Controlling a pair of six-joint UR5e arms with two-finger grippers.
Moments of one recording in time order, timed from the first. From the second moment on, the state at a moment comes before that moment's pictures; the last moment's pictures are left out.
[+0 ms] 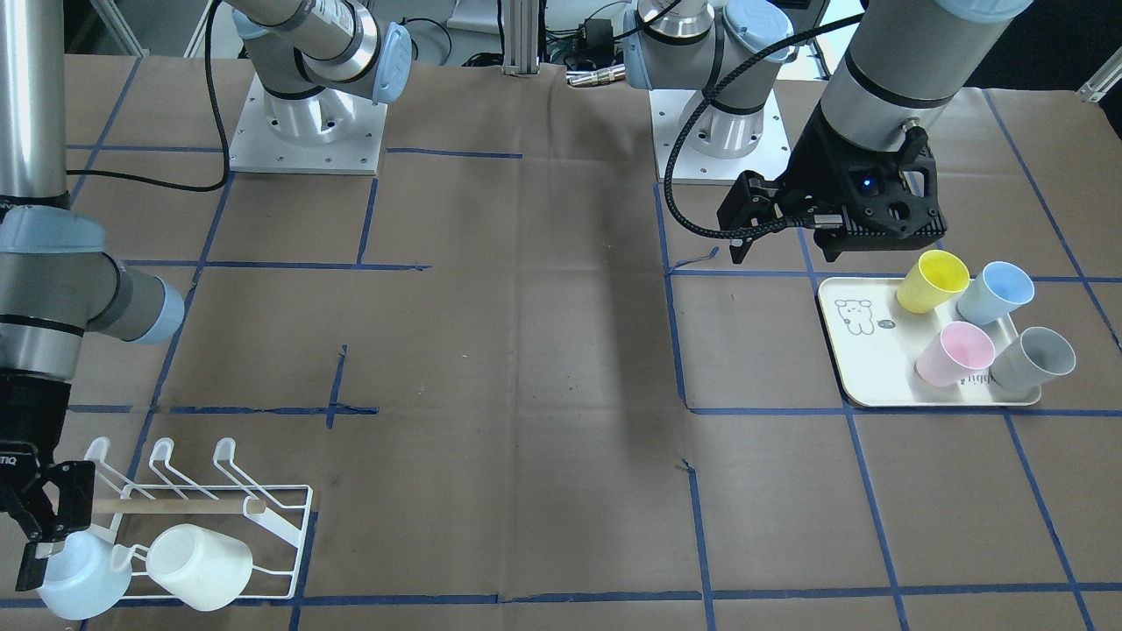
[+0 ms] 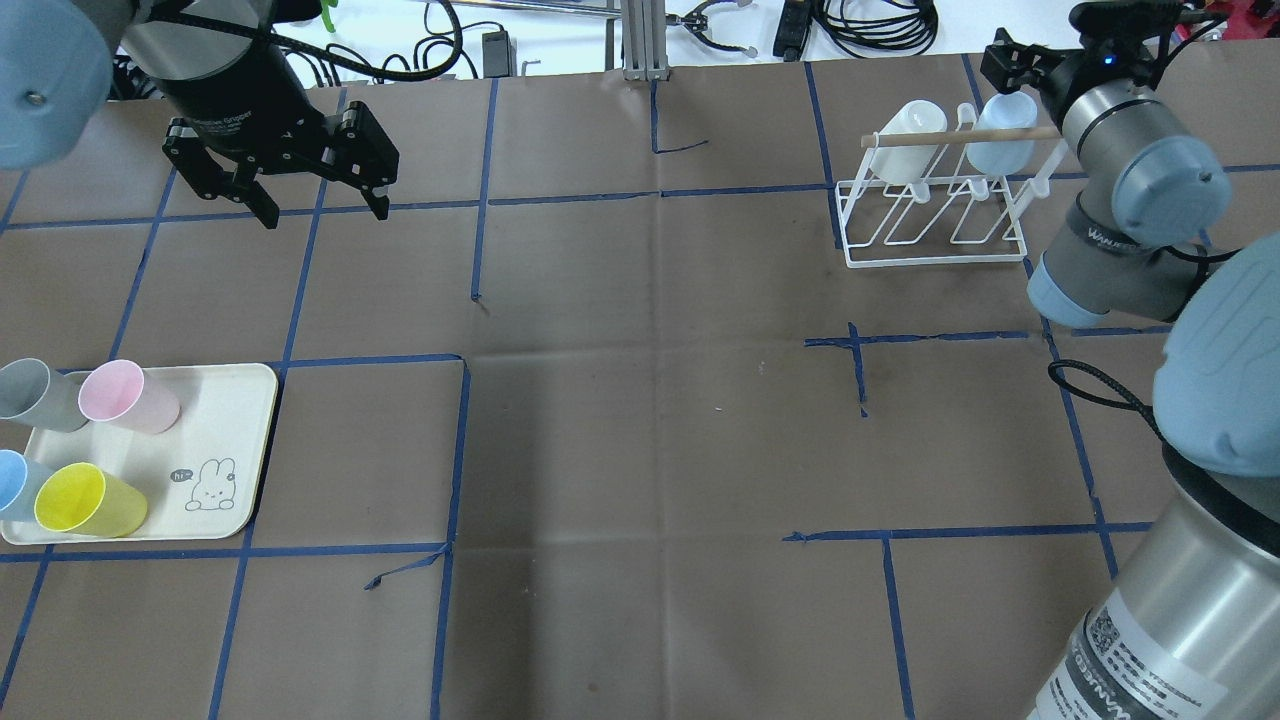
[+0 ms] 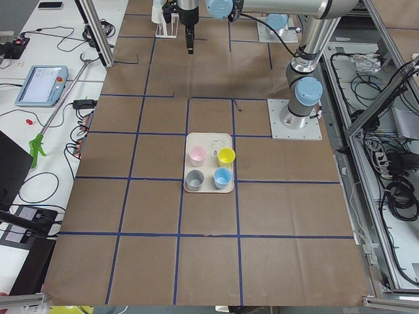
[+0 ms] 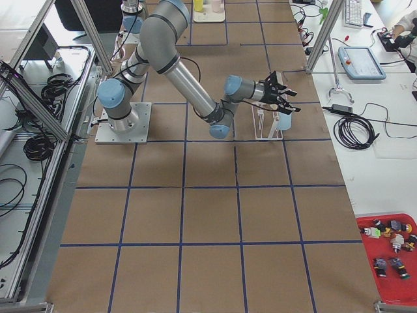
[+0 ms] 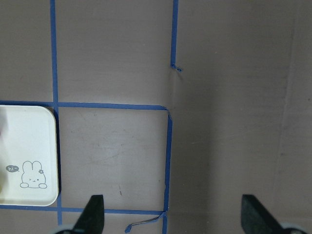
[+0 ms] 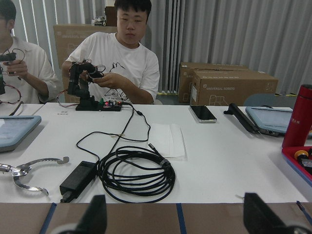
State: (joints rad) left arm -1.54 -1.65 -1.47 -1.60 1.57 -0.02; right arm 1.24 -1.01 1.80 -3.62 -1.29 -0.12
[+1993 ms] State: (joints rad) left arm -1.54 -1.64 -1.48 -1.60 1.56 -0.02; right arm 1.48 -1.55 1.64 -1.59 -1.46 -0.14
